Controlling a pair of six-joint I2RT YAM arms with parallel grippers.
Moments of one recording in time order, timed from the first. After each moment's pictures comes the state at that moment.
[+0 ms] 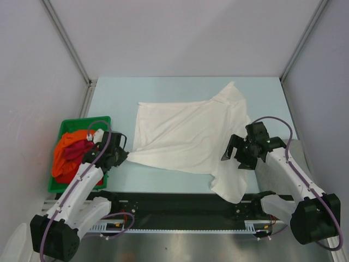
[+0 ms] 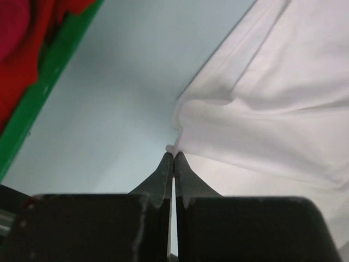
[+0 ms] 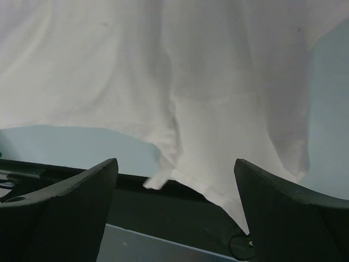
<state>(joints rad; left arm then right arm) -0.26 0.87 0.61 -0.78 -0.25 -1.02 0.22 1.07 0.76 -0.82 -0.25 0.59</state>
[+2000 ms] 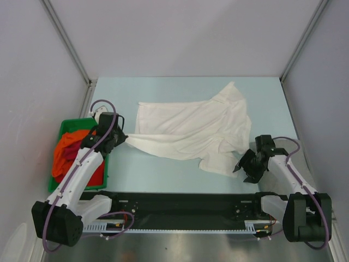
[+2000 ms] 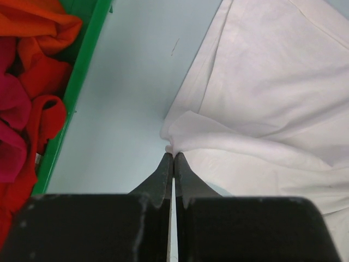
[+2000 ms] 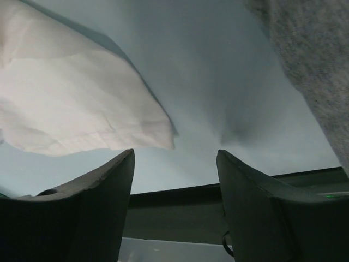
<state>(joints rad) -0.22 1.03 0.86 -0.65 -0.30 -0.67 0.02 1.07 0.54 -0.81 -0.18 0.72</state>
